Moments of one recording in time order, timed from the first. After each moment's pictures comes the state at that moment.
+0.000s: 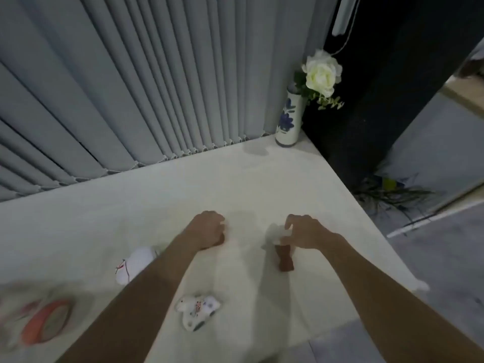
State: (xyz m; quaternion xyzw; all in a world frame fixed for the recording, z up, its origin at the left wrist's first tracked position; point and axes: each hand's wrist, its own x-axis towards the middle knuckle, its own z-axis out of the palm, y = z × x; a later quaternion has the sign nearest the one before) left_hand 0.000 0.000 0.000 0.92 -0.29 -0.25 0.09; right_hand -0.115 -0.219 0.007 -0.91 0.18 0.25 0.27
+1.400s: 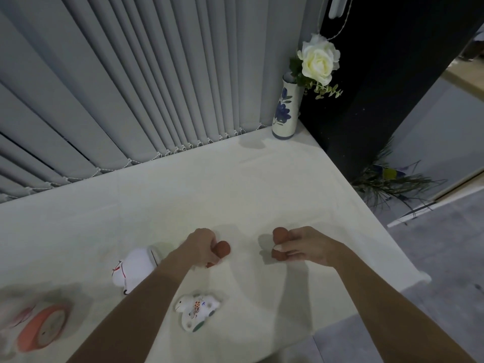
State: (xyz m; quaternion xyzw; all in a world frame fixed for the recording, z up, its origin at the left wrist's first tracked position) left_hand -0.017 0.016 -0.022 0.90 -0.20 -0.37 0.10; right_hand -0.145 -0.218 -0.018 -0.60 0.30 0.25 0.70
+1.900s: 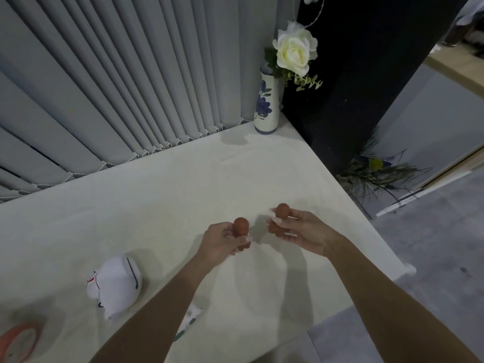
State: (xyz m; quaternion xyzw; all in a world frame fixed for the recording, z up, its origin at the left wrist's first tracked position) left_hand -0.057 -0.054 -0.021 0.77 -0.06 -0.37 0.52; right_hand -0.143 -0.252 -0.018 -0.48 0.27 0.14 0.82
